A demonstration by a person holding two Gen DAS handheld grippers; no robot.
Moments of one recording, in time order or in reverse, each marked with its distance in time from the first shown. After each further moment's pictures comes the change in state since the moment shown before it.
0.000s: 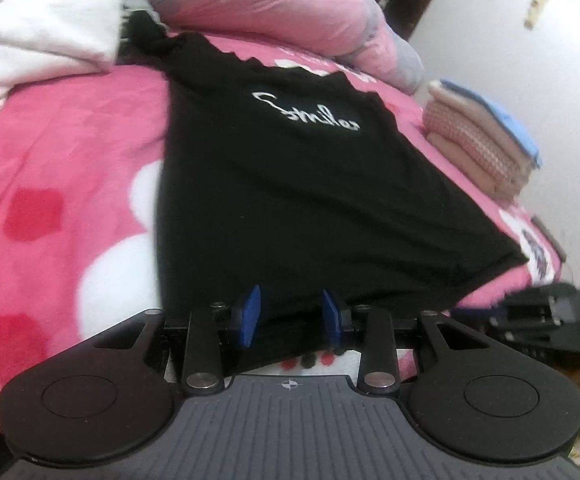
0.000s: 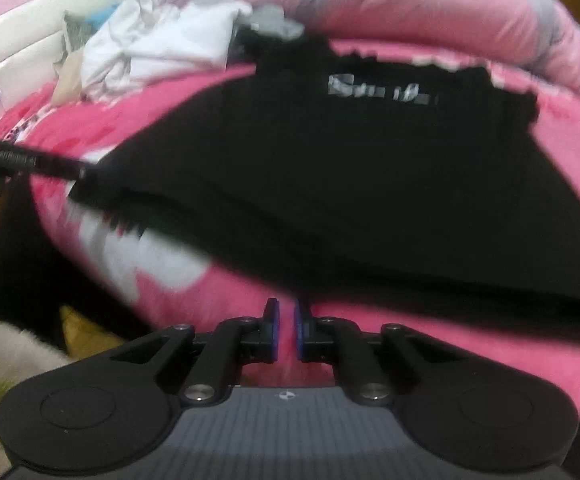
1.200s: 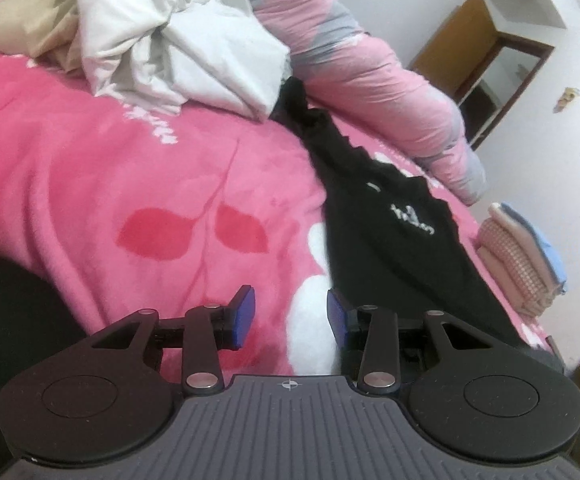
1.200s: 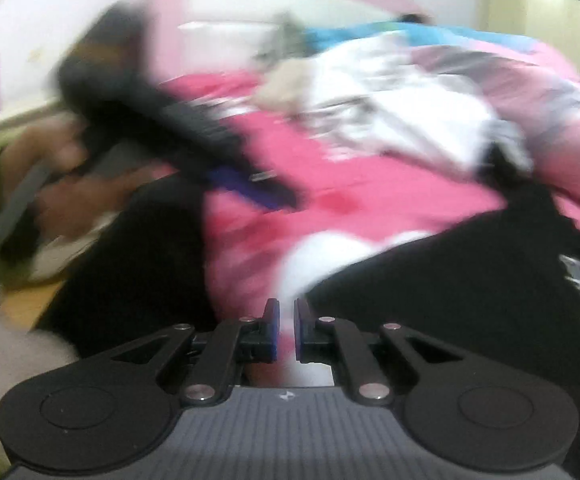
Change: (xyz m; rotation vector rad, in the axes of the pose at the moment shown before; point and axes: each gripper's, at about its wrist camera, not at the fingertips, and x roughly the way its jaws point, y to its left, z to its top) left arm -0.085 0.084 -0.021 -0.265 -0.226 0.081; right arm 0.040 0.151 0.058 -0.424 -0.223 0.254
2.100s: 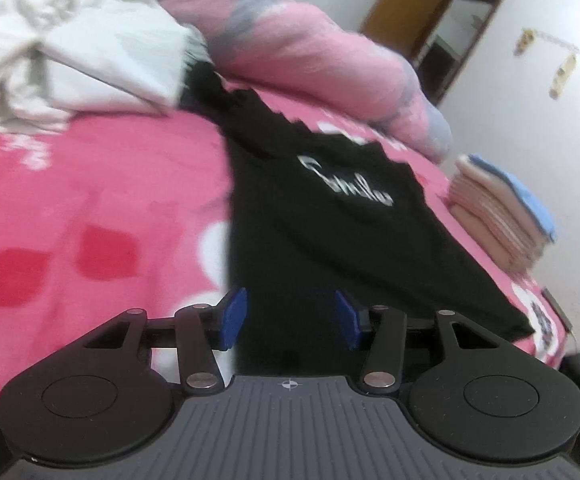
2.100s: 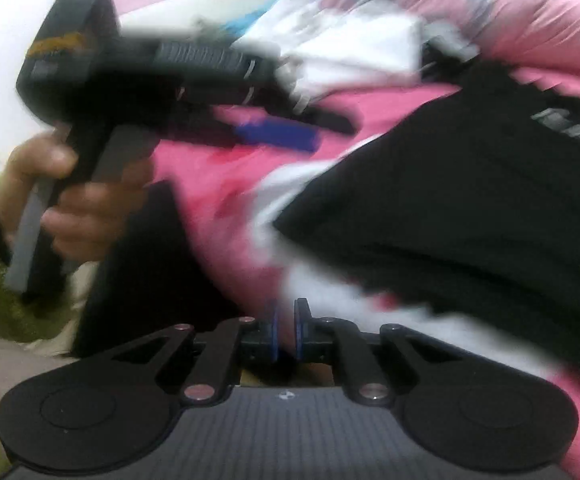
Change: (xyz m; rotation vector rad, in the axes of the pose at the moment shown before) left arm 0.064 -0.077 -0.002 0.178 0.092 -0.056; right arm -0.035 -0.046 -0.058 0.331 0.022 0.034
